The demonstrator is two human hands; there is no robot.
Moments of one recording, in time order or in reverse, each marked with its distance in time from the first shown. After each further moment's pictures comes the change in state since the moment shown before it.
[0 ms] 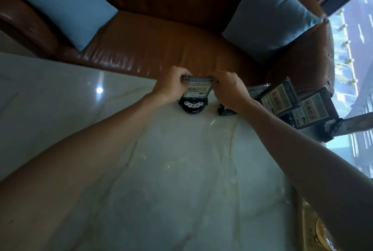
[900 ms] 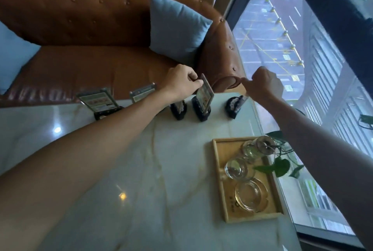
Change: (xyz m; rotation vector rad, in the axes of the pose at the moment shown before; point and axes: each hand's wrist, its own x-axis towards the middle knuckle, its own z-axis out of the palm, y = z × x) left_hand -0.003 0.293 0.166 0.040 -0.072 0.107; right_hand -0.179 0.278 -0.207 -0.116 0.336 0.761
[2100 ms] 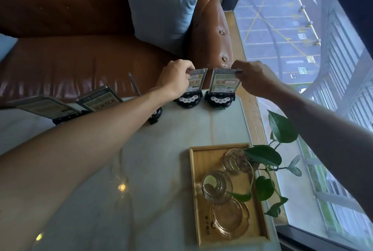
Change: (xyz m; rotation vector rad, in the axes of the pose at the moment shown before) left_hand 0.111 0.015 0.126 0.202 0.044 0.139; right_hand 0.121 0.085 0.036 -0.042 -0.203 -0.560
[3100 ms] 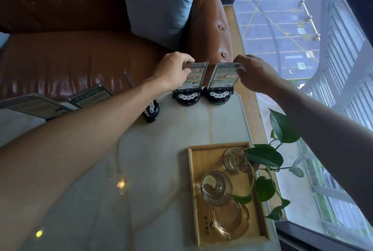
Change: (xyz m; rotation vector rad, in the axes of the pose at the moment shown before) left_hand 0.010 0.000 -0.009 -0.050 -0.078 0.002; right_hand 0.011 0.007 0.010 -0.005 -0.058 0.057
